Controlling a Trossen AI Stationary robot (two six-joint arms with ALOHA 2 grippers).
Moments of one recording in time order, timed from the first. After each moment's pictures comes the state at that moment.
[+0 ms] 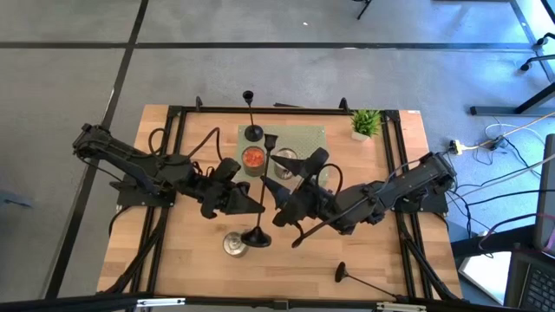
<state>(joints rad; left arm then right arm) -0.37 1.23 1.12 0.28 -0.06 -1.13 0.52 1.81 1.91 0.03 1.06 -0.88</state>
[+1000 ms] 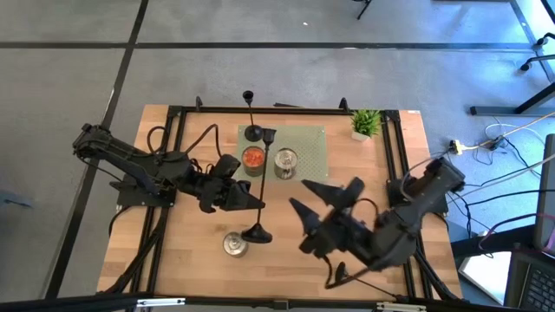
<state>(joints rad) -0.36 1.22 1.11 0.34 -0.06 -1.17 0.73 1.79 1.91 0.05 1.39 -1.00</state>
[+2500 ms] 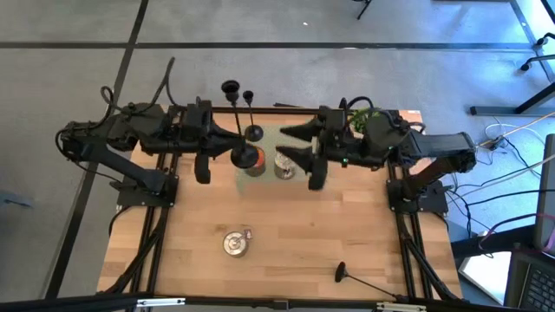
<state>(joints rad) -0.17 1.13 1.55 -0.49 -0.31 -0.21 0.24 1.57 1.91 -0.31 0.39 0.28</state>
